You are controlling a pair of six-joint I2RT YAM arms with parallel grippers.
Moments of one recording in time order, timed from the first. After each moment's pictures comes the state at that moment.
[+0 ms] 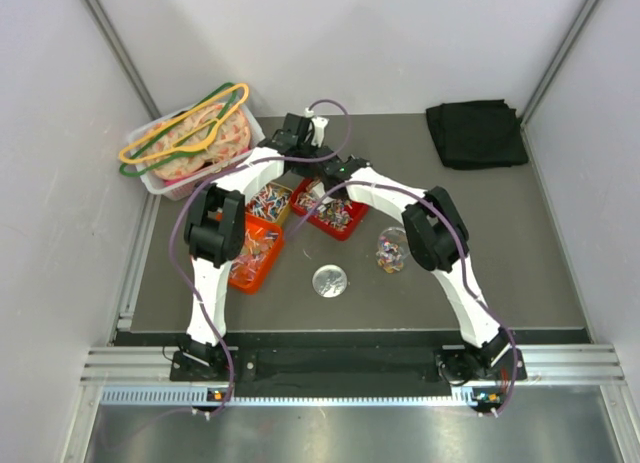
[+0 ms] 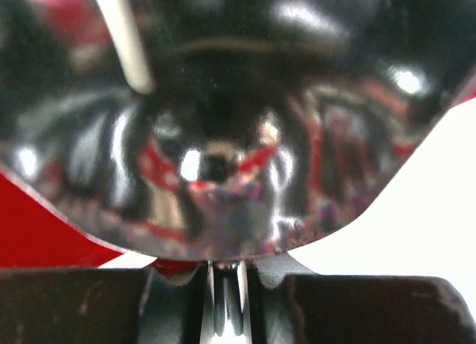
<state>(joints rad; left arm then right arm) -0.39 2.20 1.82 -0.44 0.10 0.02 0.72 2.33 1.91 -0.62 0.77 -1.62</state>
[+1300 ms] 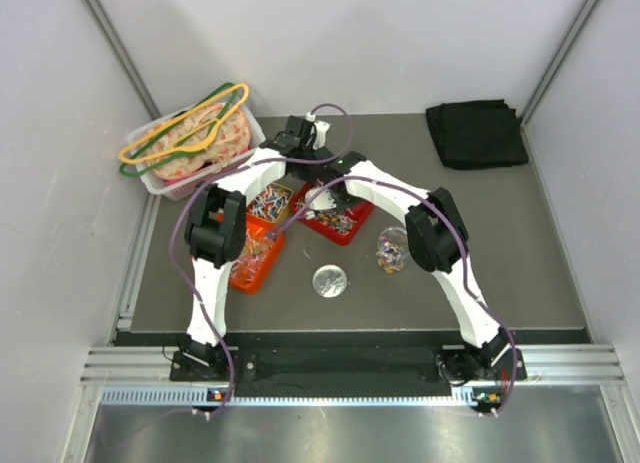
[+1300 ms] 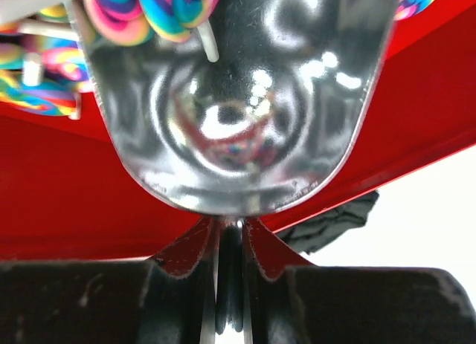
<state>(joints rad) -0.40 2.20 1.81 -0.48 0.10 0.01 0.73 2.34 2.04 -1.04 0.42 -1.20</state>
